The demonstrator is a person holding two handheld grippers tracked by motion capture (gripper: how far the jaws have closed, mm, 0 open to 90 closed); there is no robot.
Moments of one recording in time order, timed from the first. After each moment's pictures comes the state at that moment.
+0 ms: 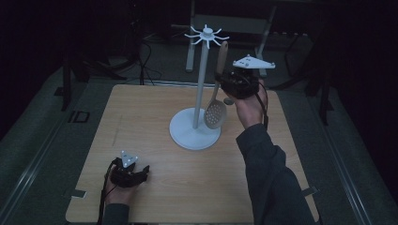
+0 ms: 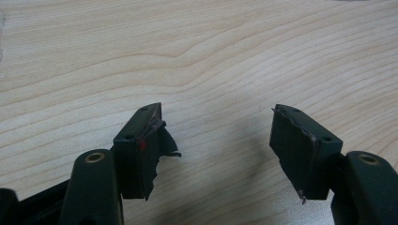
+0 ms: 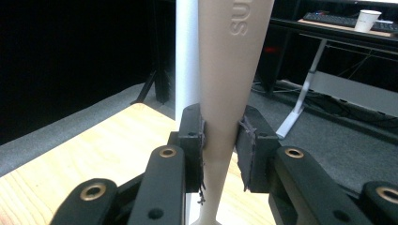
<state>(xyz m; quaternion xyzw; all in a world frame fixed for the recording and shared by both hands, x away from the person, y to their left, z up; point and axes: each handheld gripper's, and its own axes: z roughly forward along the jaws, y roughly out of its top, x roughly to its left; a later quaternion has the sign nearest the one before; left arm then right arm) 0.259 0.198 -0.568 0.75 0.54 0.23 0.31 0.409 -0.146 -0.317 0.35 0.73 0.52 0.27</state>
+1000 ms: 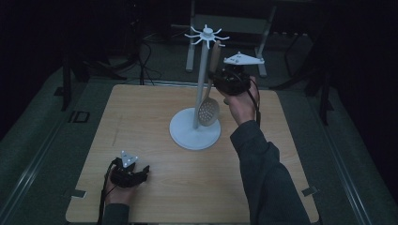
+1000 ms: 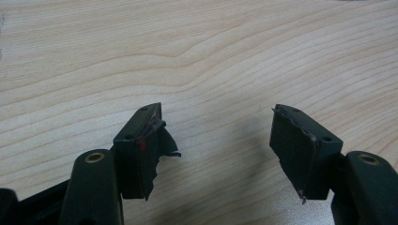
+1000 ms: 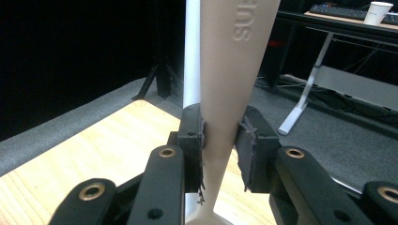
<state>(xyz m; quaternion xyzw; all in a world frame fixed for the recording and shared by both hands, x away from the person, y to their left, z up) 0.259 0.198 -0.568 0.75 0.54 0.23 0.31 0.422 -0.127 -0.320 0.35 0.74 0.51 0.26</state>
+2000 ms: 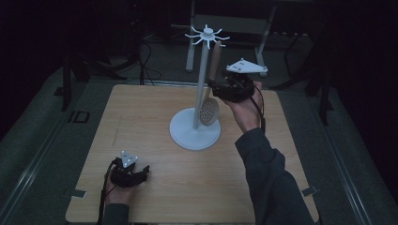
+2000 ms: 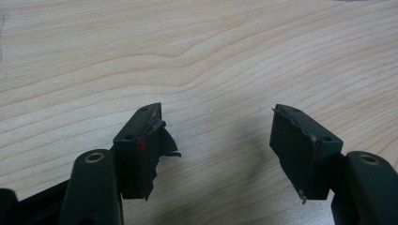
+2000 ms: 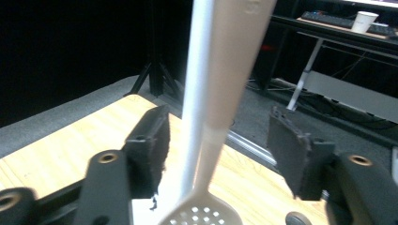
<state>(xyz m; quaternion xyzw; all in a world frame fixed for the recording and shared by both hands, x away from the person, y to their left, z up) 0.259 0.198 -0.568 0.75 0.54 0.23 0.31 0.403 -0.139 -0.326 0.34 0.74 0.50 0.29</state>
